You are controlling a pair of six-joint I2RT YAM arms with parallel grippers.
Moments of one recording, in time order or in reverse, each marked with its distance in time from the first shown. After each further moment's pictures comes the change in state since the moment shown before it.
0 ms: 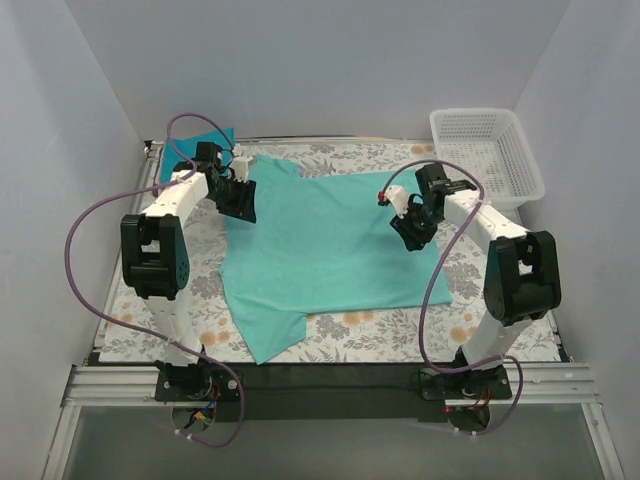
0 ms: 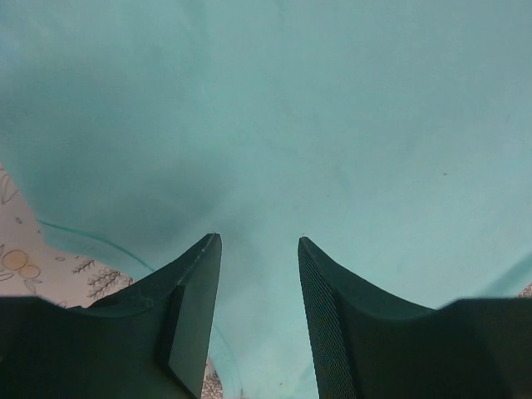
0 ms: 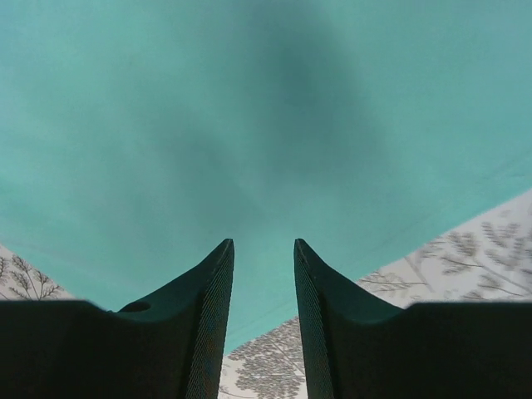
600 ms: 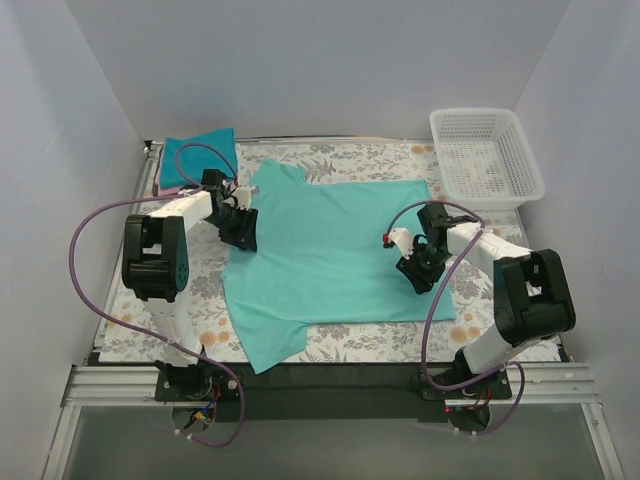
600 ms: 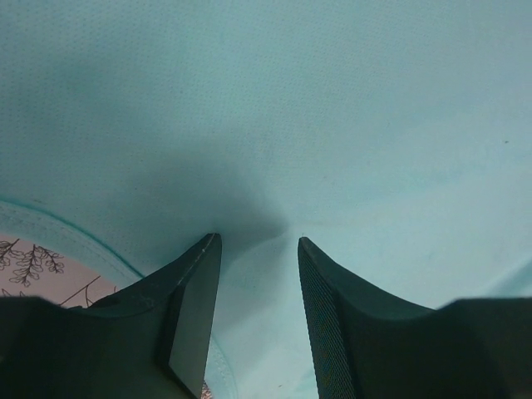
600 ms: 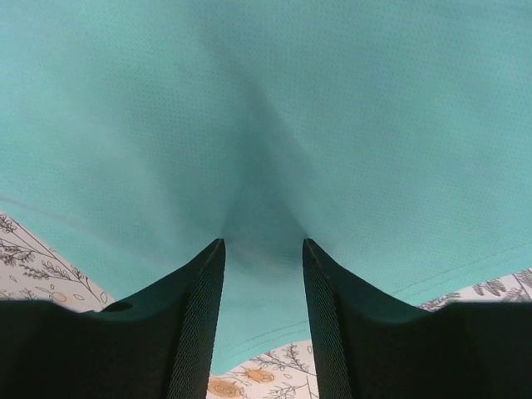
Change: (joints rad) left arm 0.000 0.003 -0.243 0.073 -0.011 -0.018; right arm 0.009 -0.124 -0.374 0.049 0.032 -0.010
